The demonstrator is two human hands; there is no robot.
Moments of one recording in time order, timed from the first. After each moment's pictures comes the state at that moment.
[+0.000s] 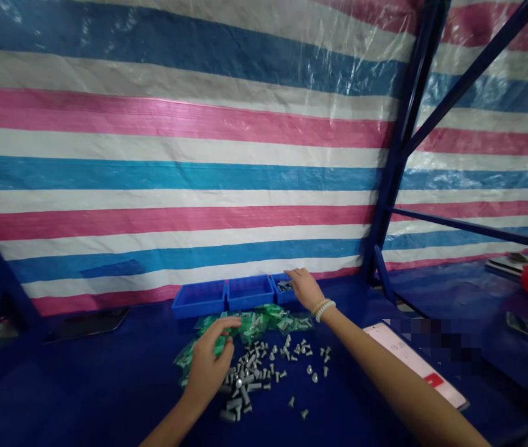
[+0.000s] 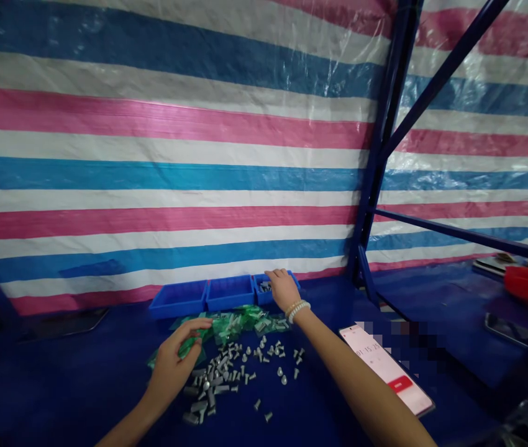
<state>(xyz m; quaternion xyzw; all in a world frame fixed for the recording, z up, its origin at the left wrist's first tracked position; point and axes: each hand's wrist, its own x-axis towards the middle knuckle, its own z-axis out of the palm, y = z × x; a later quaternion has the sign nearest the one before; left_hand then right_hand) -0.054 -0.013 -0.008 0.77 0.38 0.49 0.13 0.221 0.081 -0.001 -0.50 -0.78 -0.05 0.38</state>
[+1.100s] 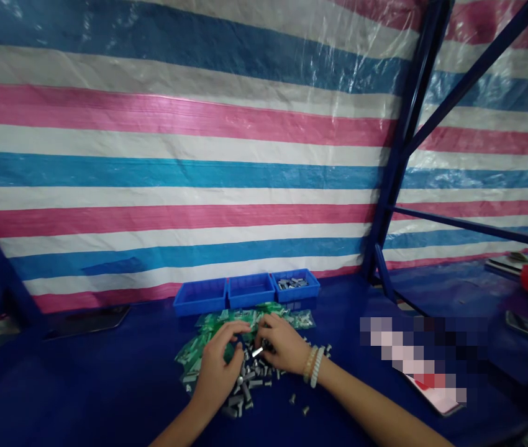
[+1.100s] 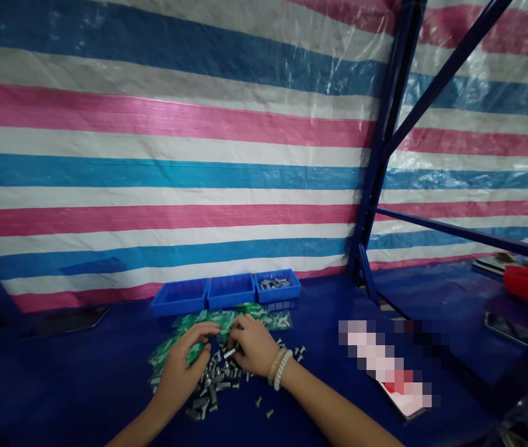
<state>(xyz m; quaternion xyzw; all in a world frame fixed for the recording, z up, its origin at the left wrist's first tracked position) -0.041 -0.028 -0.007 0.77 0.38 0.48 0.18 0.145 -0.005 -0.030 -0.40 -0.88 0.07 0.25</state>
